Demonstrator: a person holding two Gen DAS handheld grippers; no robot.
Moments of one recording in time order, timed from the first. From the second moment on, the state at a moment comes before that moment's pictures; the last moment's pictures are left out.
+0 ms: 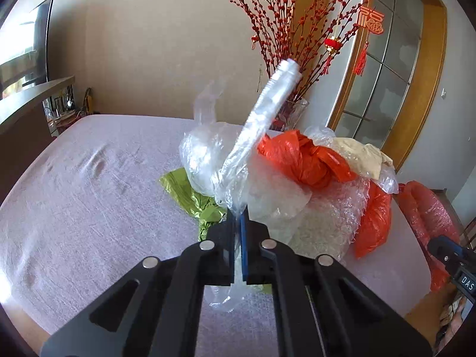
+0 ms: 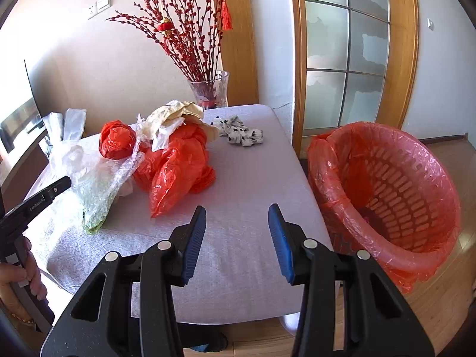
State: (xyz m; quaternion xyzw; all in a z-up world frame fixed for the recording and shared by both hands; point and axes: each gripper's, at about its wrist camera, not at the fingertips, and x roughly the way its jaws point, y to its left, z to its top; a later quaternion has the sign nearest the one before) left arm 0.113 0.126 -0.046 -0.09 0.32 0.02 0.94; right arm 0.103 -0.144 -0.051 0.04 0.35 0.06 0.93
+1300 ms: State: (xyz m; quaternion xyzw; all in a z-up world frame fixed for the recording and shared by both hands) left arm 0.079 0.240 -0.006 -0.11 0.25 0.10 0.96; right arm 0.197 0.004 -0.036 0.00 0.36 0.18 0.92
